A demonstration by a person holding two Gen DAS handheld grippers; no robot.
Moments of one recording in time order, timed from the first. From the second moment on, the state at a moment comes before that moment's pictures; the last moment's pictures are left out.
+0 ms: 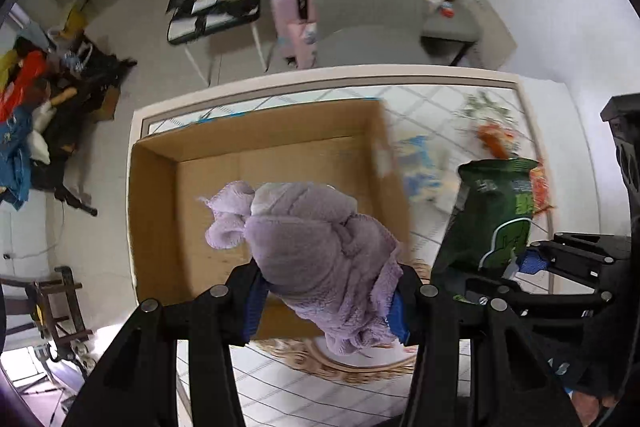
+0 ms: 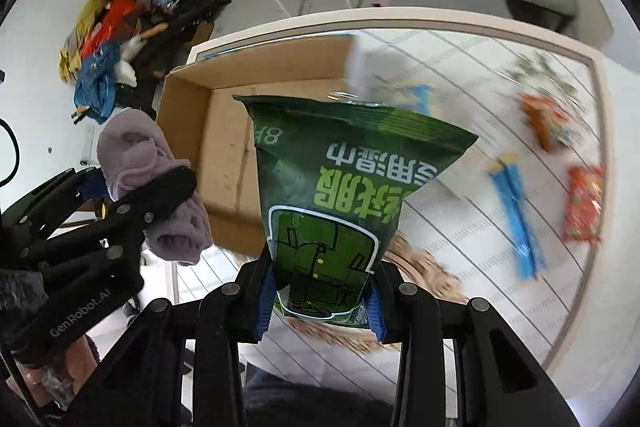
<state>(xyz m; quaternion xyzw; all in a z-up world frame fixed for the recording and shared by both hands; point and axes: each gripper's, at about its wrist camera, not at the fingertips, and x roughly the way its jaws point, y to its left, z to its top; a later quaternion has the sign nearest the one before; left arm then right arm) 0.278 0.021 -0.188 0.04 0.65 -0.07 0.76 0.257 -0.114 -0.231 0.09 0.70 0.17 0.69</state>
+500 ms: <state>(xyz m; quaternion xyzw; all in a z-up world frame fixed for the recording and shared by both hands) 0.384 0.095 -0.328 -0.01 0.74 -0.14 0.66 0.352 -0.010 -0.365 0.01 0.77 0.10 0.63</state>
